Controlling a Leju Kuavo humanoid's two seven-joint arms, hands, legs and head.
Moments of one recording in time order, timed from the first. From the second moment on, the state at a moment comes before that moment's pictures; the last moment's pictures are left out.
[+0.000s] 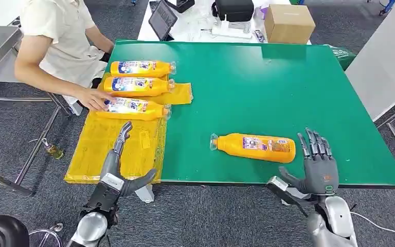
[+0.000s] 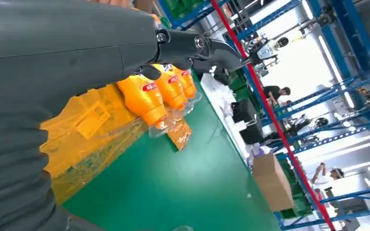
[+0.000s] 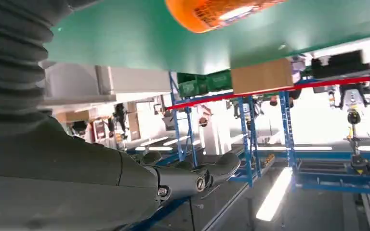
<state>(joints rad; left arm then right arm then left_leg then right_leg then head) -0.07 -0.03 -0.33 -1.49 -0.35 0.28 -0.44 -0.09 -0.13 -0.17 -1.19 1.22 -0.70 -0.55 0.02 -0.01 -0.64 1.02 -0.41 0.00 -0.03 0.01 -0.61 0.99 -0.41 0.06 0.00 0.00</state>
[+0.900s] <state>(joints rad) -0.15 -0.08 -0.40 -1.44 -0.25 0.24 -0.47 -0.46 -0.16 0.17 -0.63 1.14 -0.46 -0.39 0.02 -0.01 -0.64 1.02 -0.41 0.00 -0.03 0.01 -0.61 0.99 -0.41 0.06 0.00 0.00</state>
